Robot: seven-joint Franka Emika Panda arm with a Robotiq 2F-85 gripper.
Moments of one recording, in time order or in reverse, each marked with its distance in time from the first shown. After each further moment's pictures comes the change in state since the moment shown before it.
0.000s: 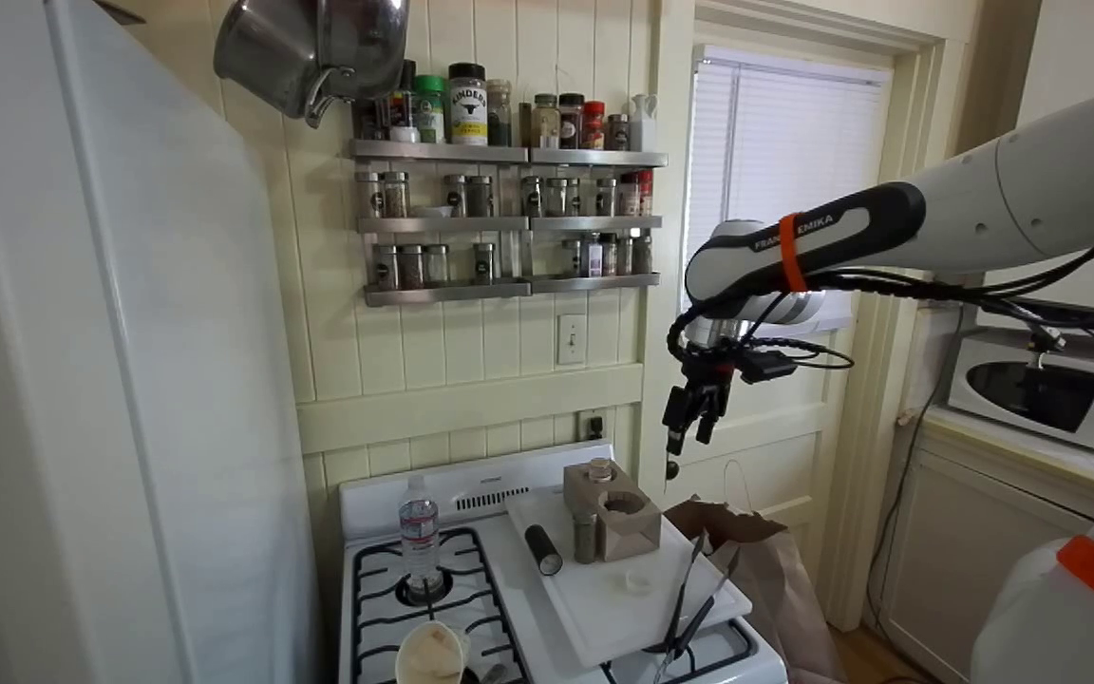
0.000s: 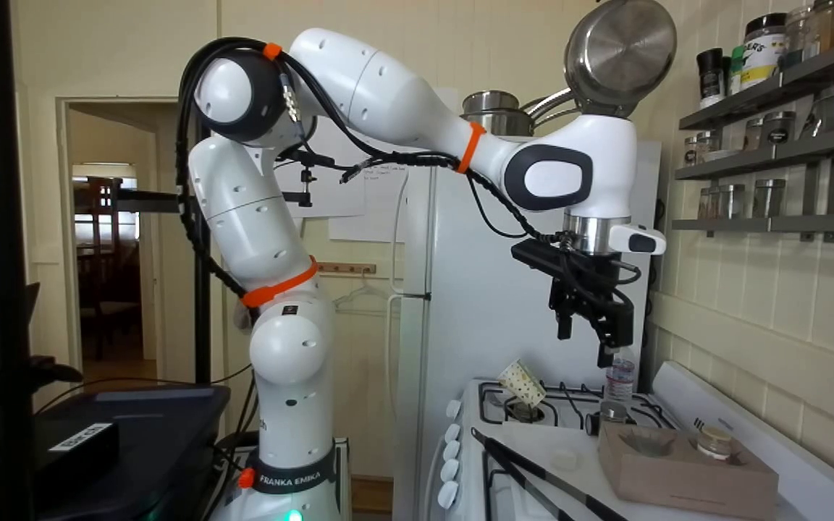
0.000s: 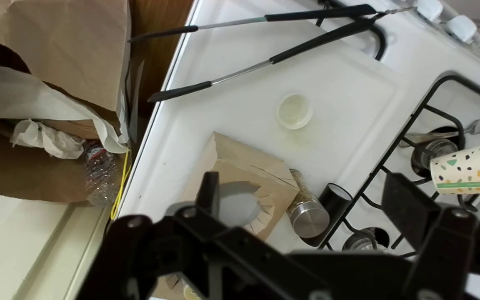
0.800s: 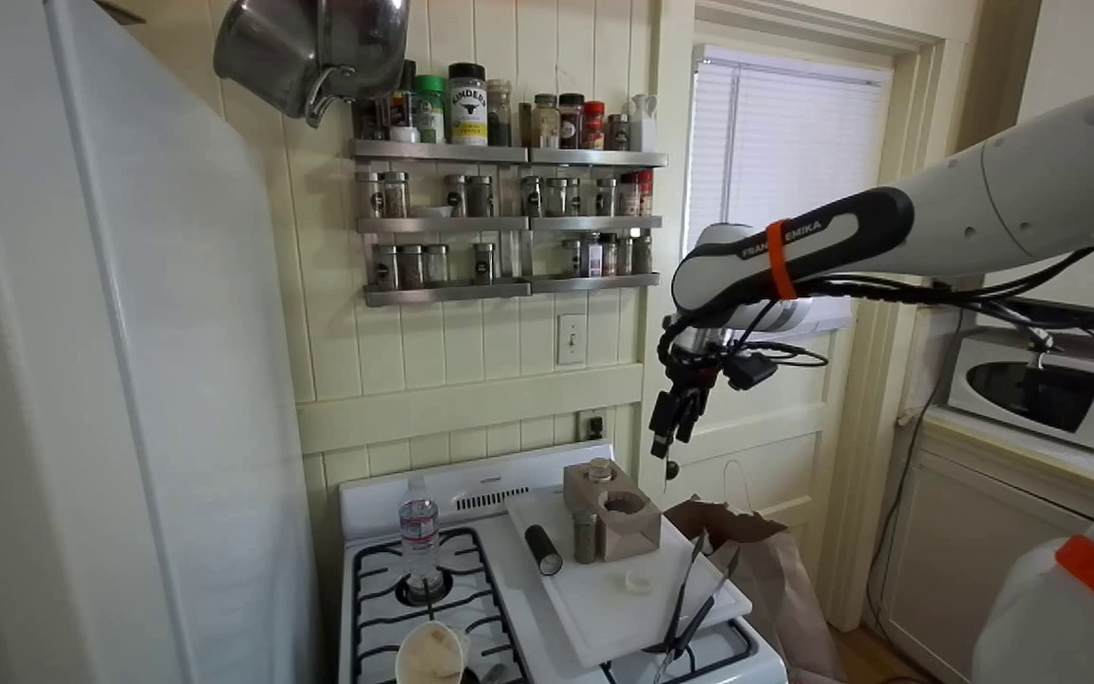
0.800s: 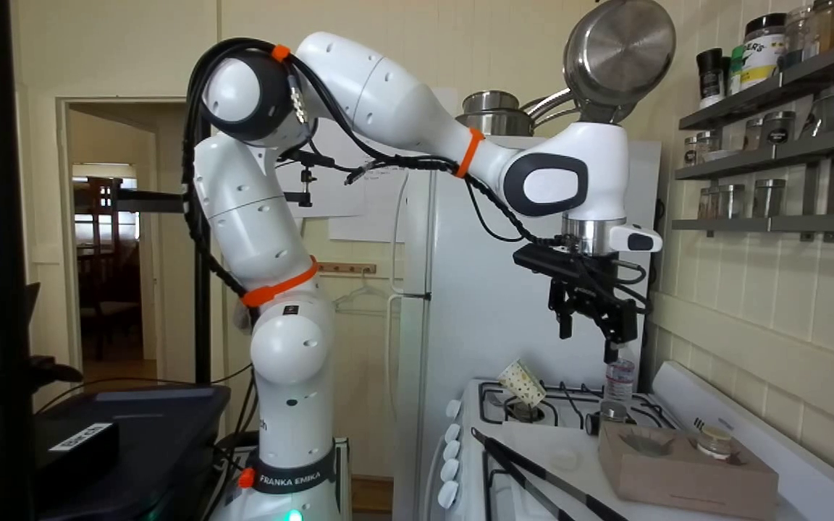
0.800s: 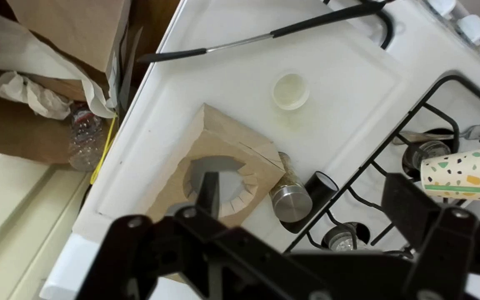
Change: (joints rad) arm 0.013 0.012 0.036 -0.015 0.014 0.081 -0.086
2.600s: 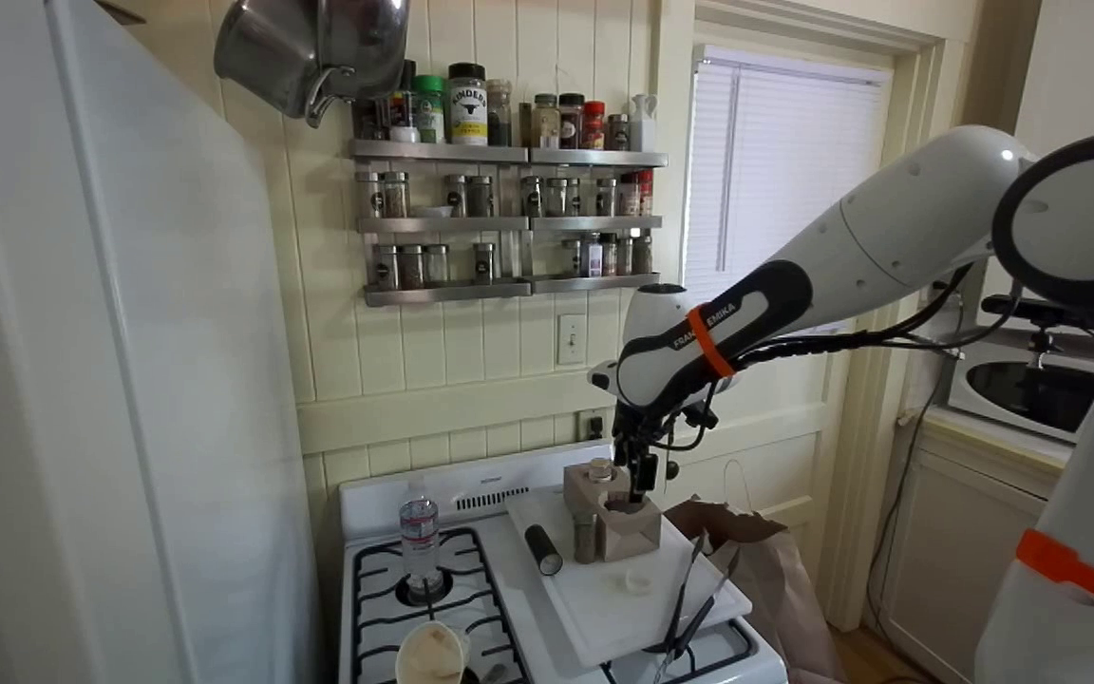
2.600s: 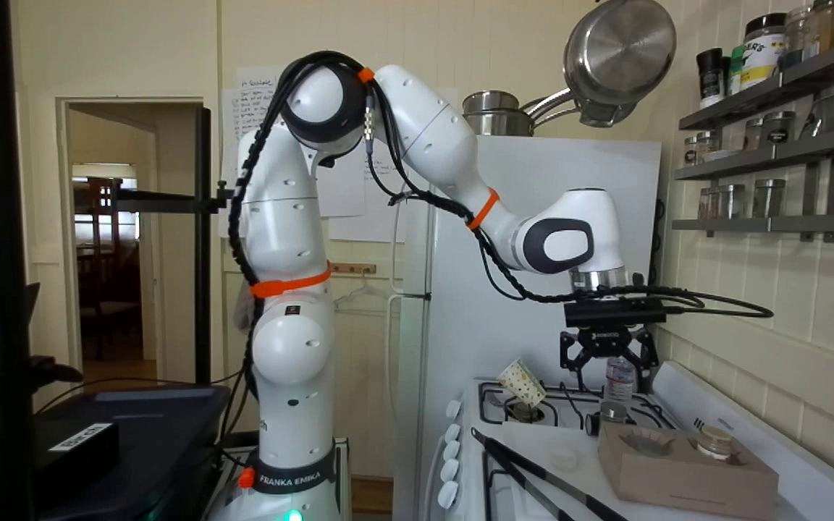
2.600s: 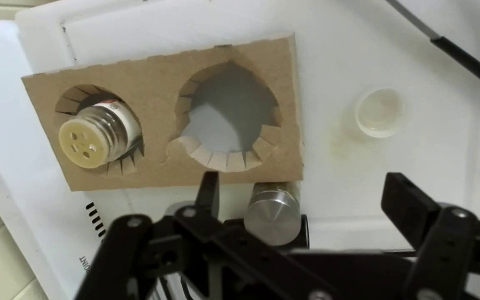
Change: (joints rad) arm 0.021 0.241 0.108 -0.016 -0.154 0.342 -0.609
